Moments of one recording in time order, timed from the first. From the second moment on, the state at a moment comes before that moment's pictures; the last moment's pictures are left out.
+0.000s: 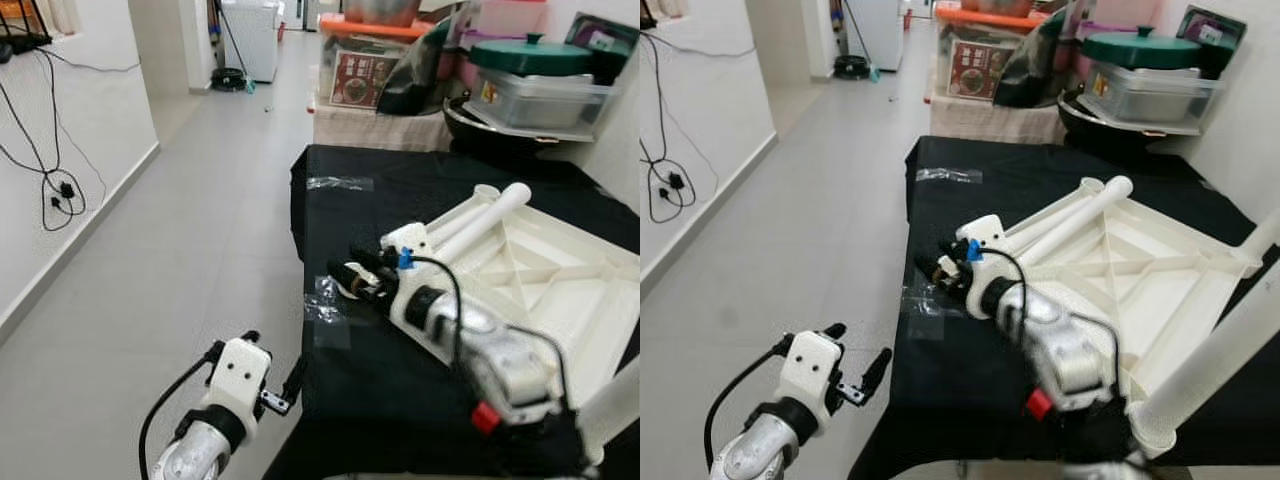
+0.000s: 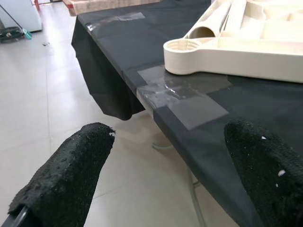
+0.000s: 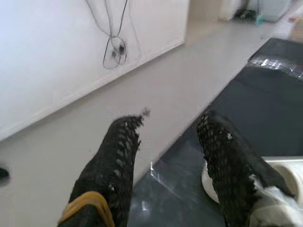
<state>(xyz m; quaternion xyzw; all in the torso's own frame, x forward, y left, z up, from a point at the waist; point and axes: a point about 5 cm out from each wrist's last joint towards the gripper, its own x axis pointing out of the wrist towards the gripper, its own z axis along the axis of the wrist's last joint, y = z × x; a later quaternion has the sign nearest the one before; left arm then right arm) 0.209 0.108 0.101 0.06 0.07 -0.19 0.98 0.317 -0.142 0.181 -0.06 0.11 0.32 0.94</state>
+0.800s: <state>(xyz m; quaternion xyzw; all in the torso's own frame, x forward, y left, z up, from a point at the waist) 0.203 0.100 0.102 0.05 0.08 -0.20 0.98 0.339 -0.217 0.170 -0.21 0.38 0.41 0.80</state>
